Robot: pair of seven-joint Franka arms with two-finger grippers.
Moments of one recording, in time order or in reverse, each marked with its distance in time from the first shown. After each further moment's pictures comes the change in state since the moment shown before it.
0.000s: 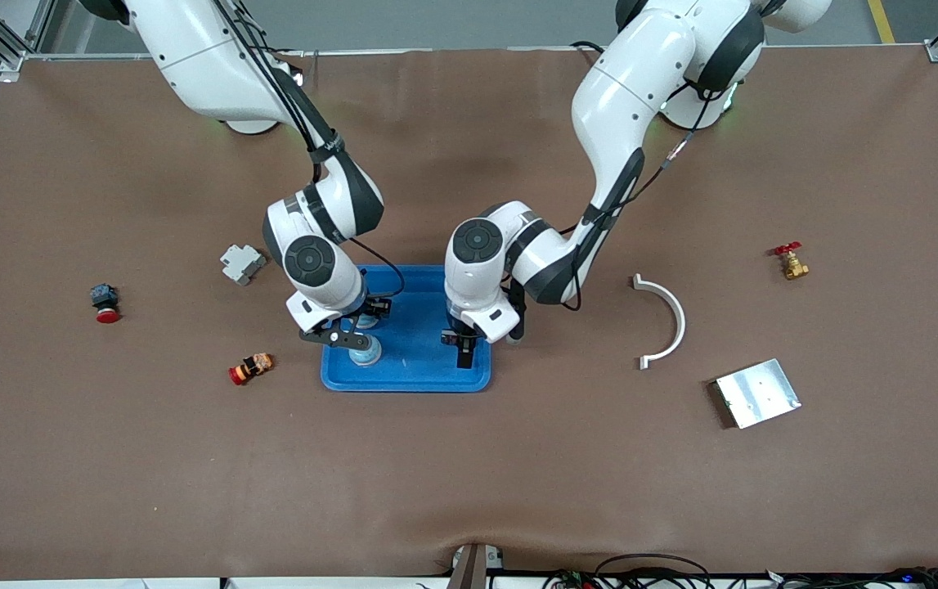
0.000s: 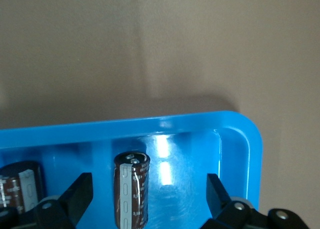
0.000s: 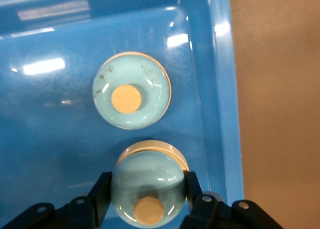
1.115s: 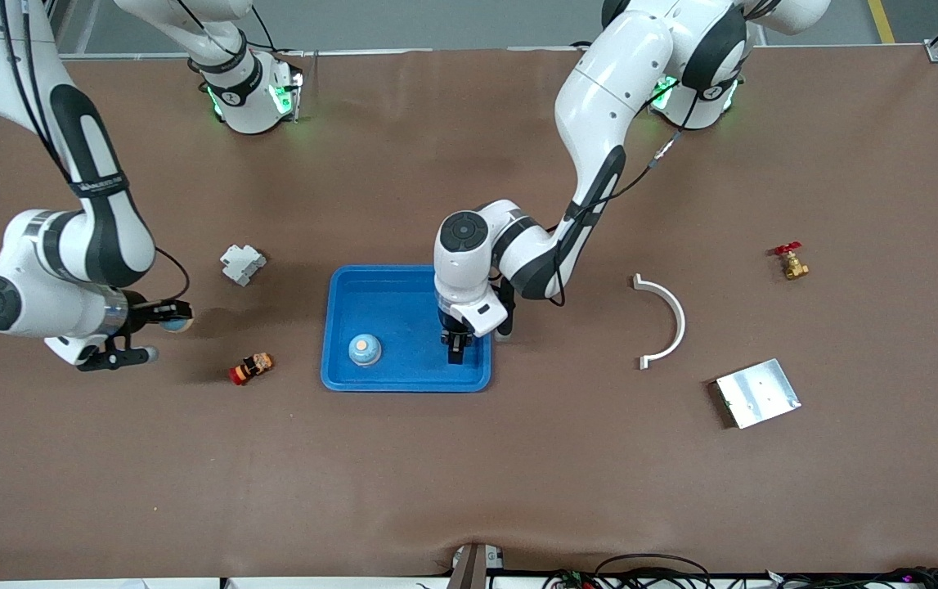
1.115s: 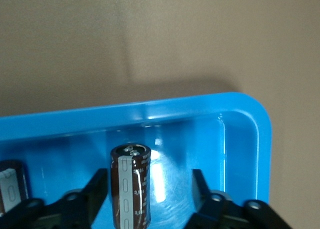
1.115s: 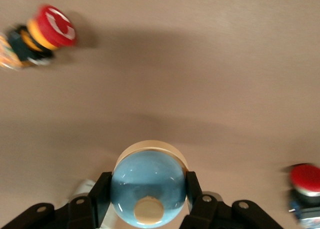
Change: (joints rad) left arm -0.086 0.031 0.084 0.008 0.000 0.052 -0.021; right arm -0.621 -0.116 -0.019 -0.079 -0.061 -0.183 -0.950
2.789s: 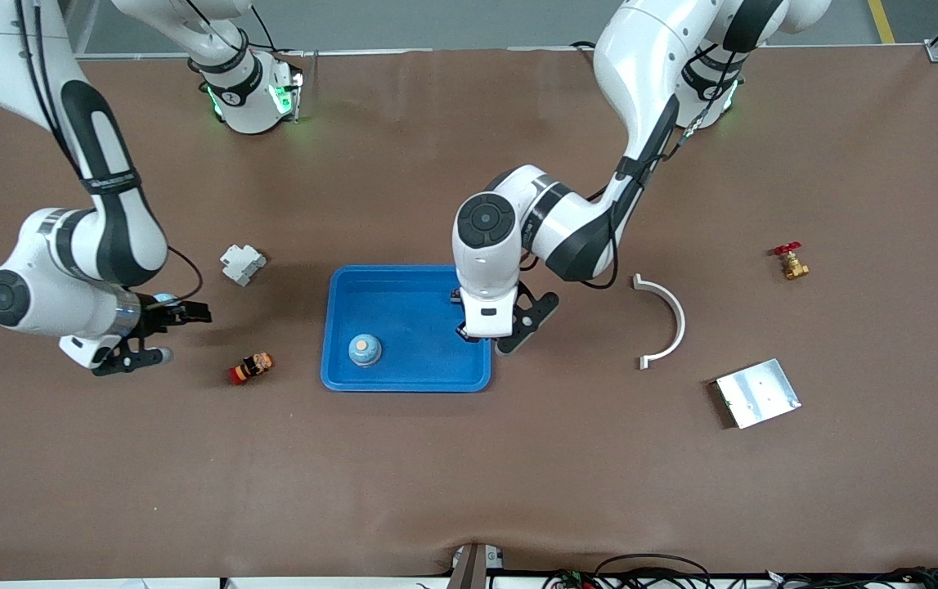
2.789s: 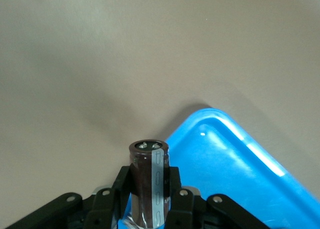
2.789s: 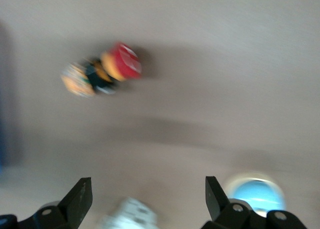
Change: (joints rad) left arm 0.065 -0.218 0.018 -0.003 -0.087 -0.405 0.939; right arm 0.181 -0.010 -0.041 0.046 0.162 -0.001 0.110
